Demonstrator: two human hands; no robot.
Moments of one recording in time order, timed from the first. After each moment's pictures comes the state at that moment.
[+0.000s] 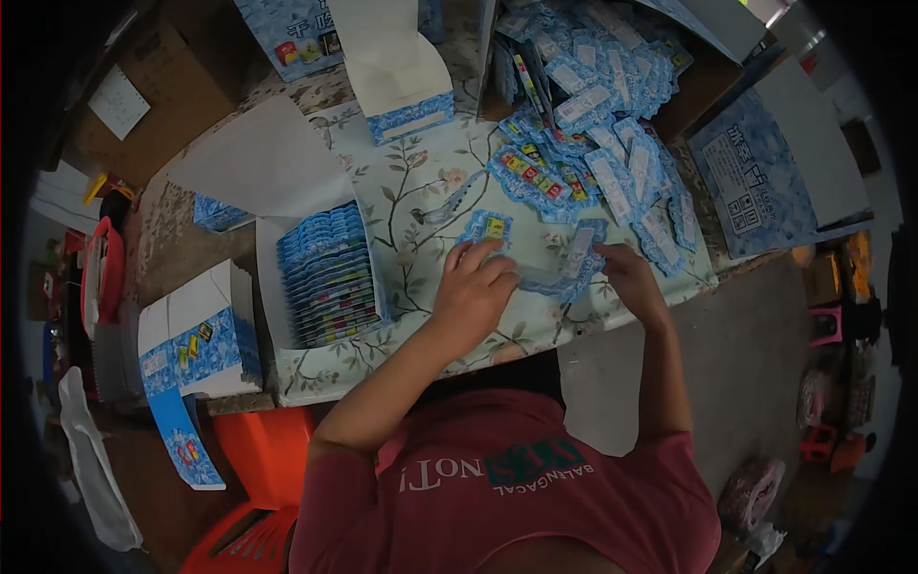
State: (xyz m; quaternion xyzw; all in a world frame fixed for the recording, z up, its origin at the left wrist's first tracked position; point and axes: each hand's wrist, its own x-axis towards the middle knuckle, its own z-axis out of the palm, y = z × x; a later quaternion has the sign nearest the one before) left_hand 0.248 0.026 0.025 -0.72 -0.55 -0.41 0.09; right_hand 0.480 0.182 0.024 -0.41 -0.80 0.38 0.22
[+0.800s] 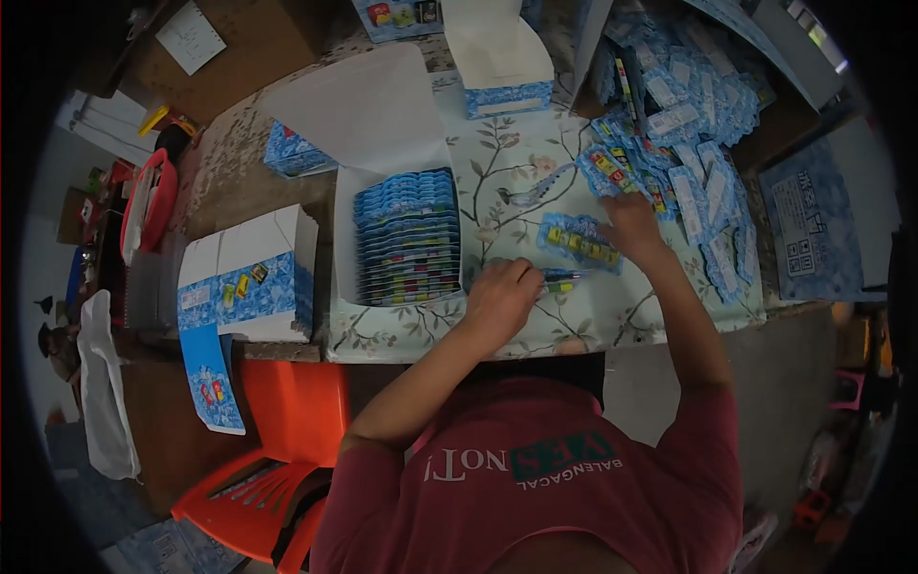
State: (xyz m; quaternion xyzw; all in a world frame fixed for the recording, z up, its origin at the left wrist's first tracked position) left_hand 0.224 -0.024 -0.013 -0.63 -0.67 -0.39 0.02; right_hand 0.345 0.215 0.008 -0.24 -0.97 0.00 -0.02
